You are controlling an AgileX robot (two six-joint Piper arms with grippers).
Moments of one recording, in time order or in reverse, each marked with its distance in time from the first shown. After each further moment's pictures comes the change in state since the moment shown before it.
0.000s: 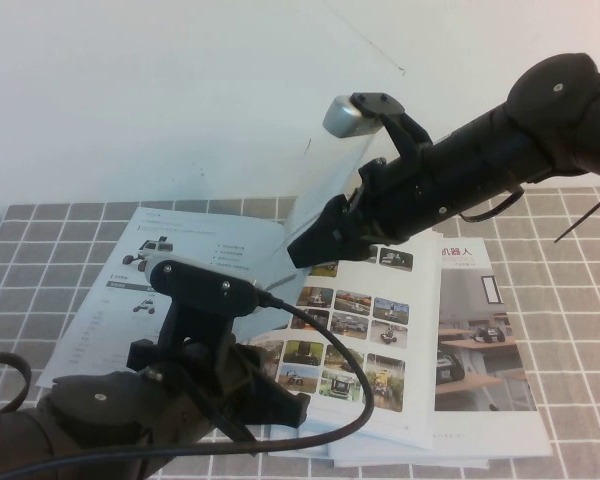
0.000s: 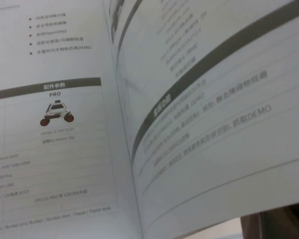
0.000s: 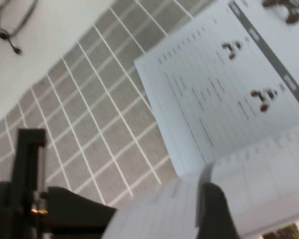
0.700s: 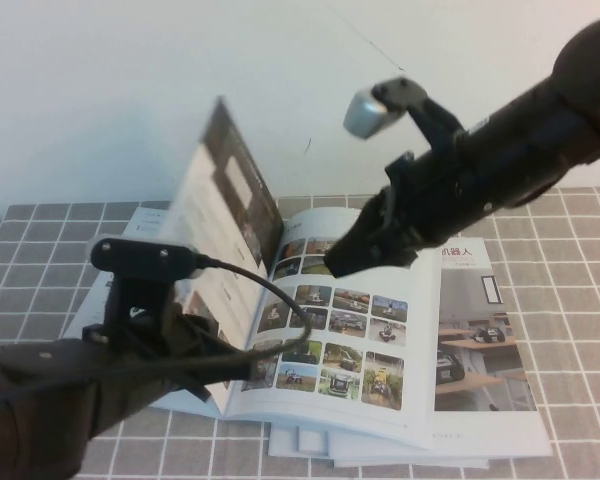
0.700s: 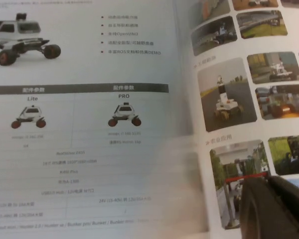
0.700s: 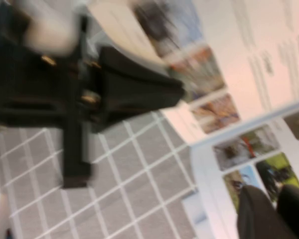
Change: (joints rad) right arm 0.000 -0.136 0.048 -0.103 0.091 -0.010; left arm 0.181 0.000 0.000 -0.002 0.076 0.000
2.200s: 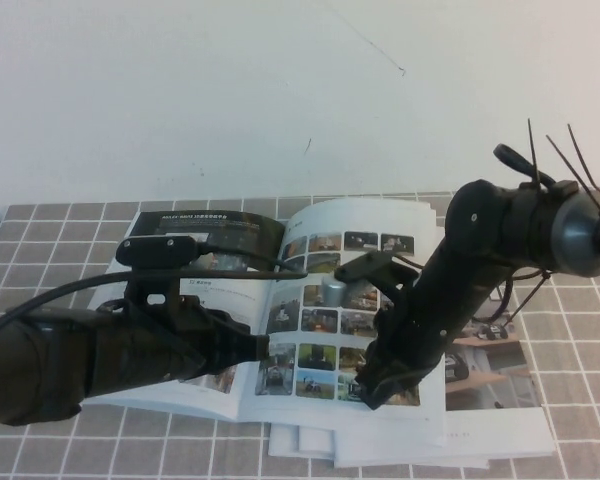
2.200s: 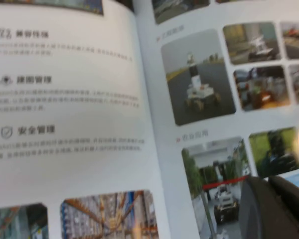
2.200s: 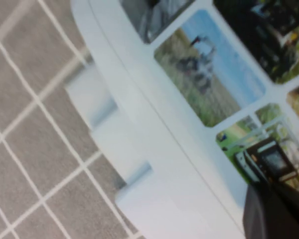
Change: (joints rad) right arm 0.064 0.284 0.101 -0.284 -0.116 0.182; left arm 0.208 0.184 -0.071 0.020 0.413 -0.017
